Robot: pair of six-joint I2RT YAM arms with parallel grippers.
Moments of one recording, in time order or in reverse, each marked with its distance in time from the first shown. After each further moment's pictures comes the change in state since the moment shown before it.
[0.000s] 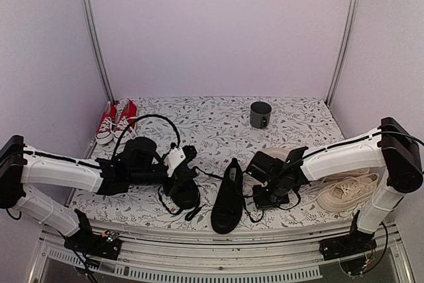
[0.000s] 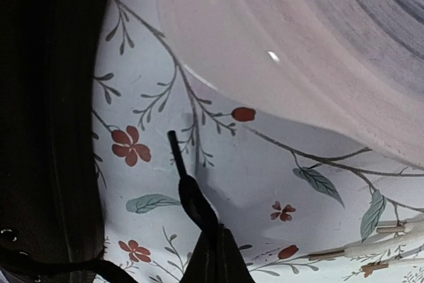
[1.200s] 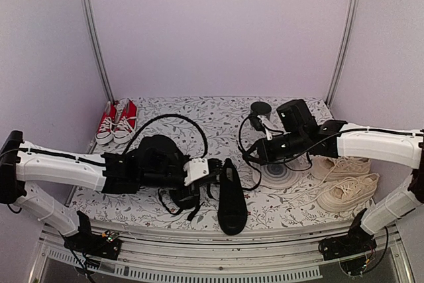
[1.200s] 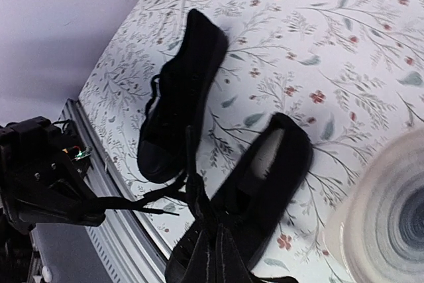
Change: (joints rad) left arm -0.205 0.092 0.230 -0.221 -0.060 0.230; right arm -0.243 -0.325 0.016 0.296 -0.346 -0.447
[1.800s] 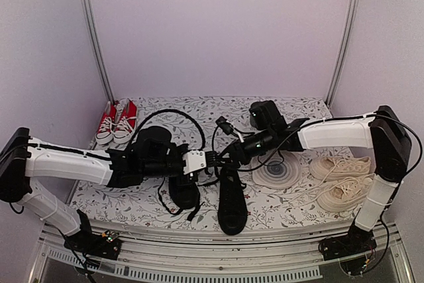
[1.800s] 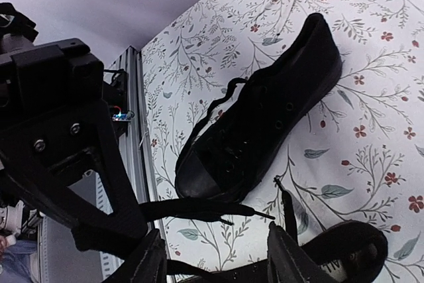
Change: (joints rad) left arm 0.112 -0.004 -0.034 0.187 -0.039 0.261; right arm 0.004 0.448 0.252 0.211 -0.428 -0.288
